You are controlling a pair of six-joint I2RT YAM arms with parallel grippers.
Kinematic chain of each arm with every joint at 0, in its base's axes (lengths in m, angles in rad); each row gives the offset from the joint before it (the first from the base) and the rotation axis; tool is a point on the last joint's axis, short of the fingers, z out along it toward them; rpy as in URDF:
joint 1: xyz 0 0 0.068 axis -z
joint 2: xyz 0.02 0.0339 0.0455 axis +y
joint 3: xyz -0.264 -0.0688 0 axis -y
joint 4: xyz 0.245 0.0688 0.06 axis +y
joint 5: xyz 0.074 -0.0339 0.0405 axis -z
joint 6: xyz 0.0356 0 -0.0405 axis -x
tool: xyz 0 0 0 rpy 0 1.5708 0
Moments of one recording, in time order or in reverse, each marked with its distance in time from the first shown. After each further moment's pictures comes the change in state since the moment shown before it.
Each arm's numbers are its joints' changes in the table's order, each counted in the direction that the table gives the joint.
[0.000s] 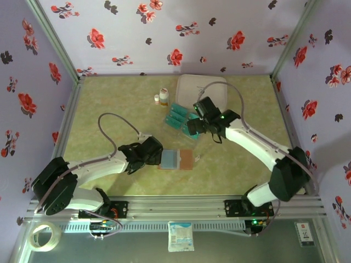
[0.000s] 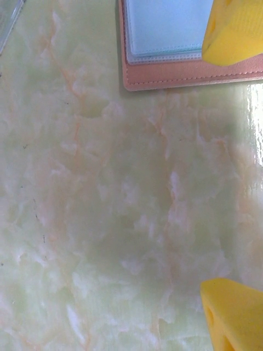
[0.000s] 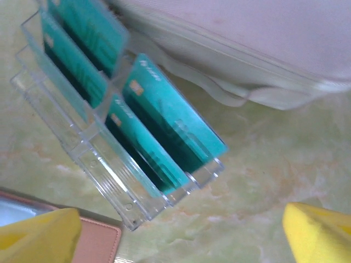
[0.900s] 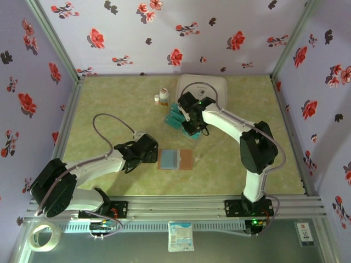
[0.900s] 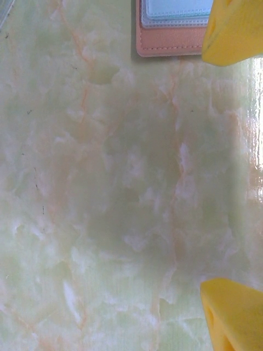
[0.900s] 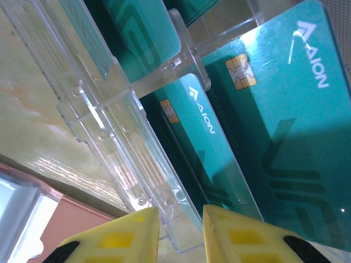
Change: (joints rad) left arm -0.074 -0.021 -0.029 -0.017 0.030 -0.015; right arm 0.000 0.366 0.269 0.212 -0.119 0.176
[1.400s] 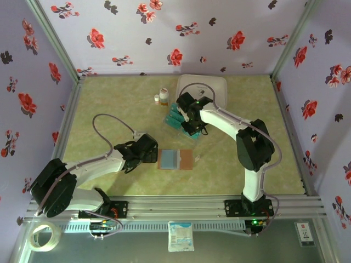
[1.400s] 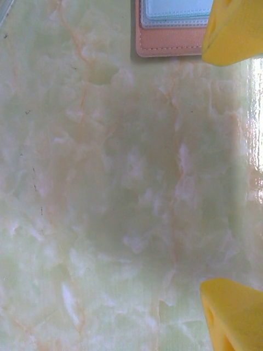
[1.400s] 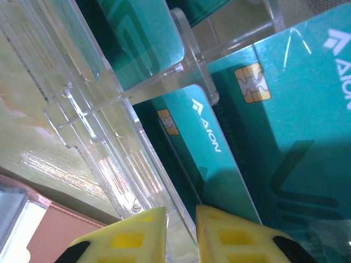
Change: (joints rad) left arm -0.003 0.000 -0.004 -0.005 0.008 0.000; right arm 0.000 0.037 0.019 0.007 0.008 0.019
